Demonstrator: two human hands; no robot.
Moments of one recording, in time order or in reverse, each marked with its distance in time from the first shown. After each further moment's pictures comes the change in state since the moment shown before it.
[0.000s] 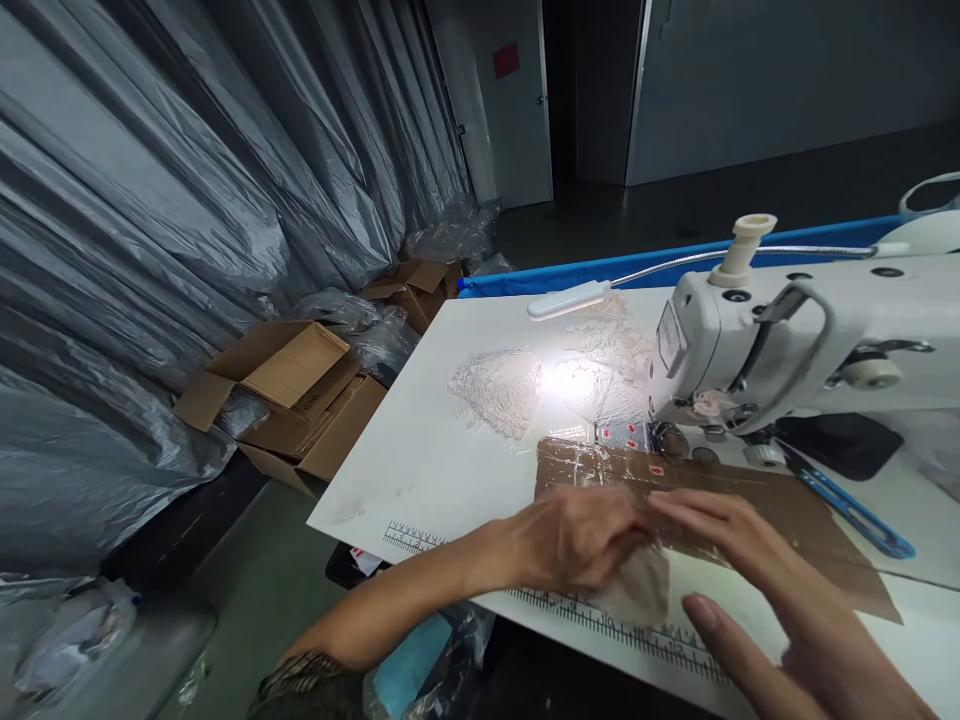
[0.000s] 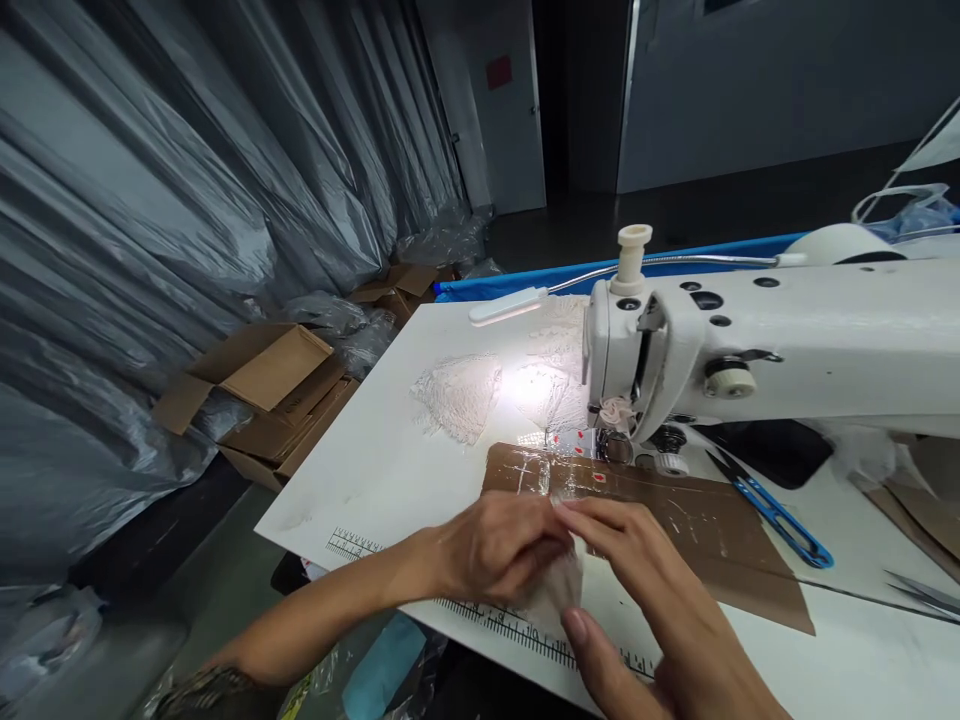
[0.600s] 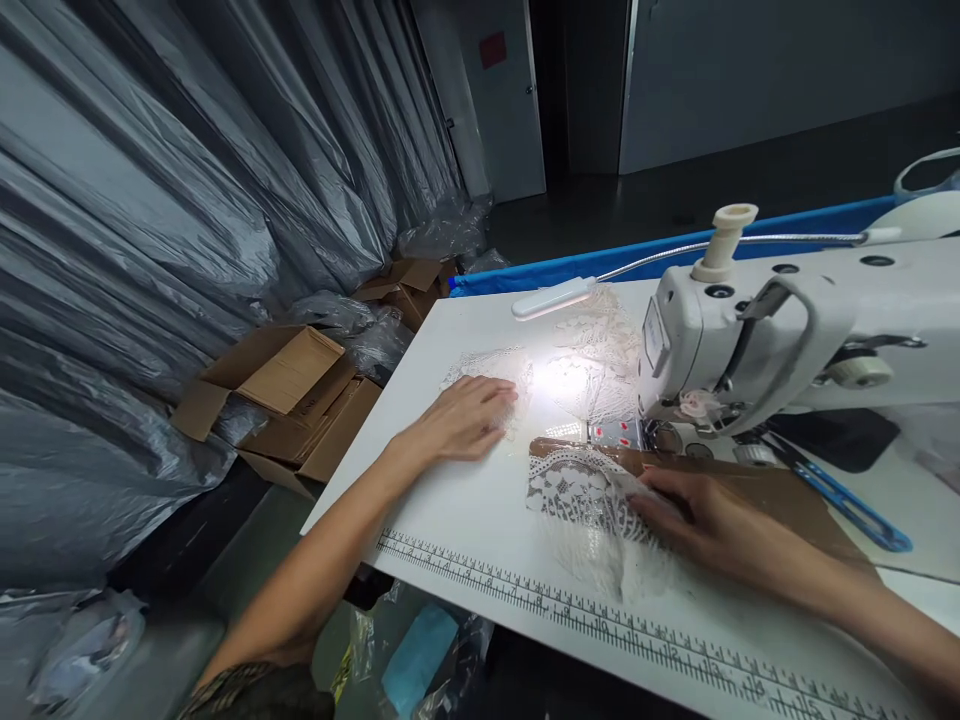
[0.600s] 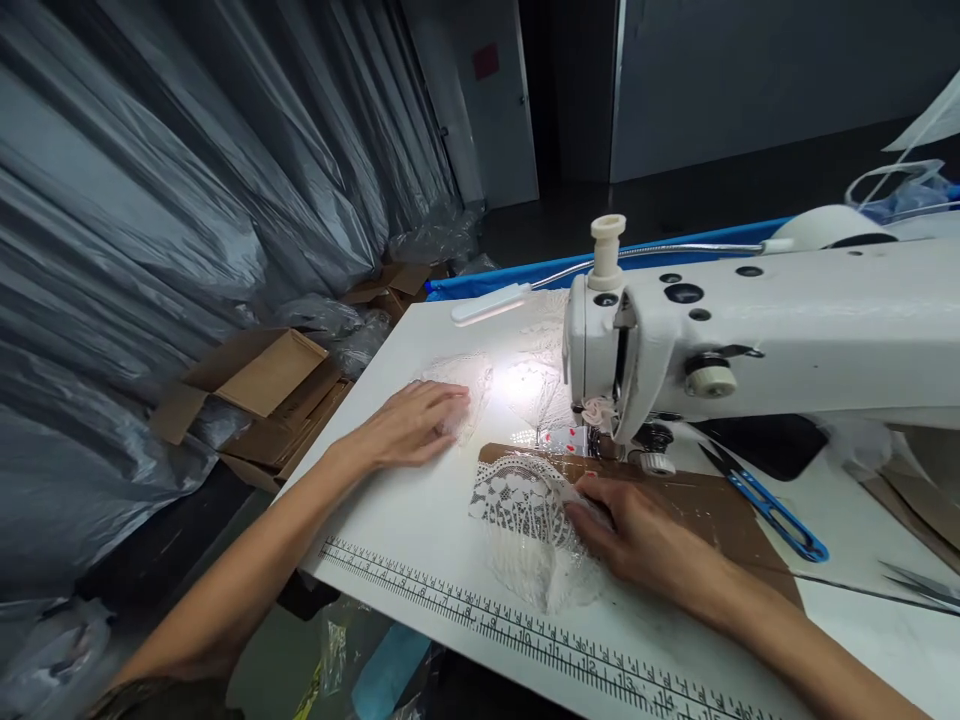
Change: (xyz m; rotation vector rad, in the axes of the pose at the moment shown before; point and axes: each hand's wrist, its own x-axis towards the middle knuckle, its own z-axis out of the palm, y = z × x) left_hand -0.014 -0.083 -0.104 0.564 -0.317 -0.186; right_hand 0.066 0.044 0.000 0.058 -0.408 0.283
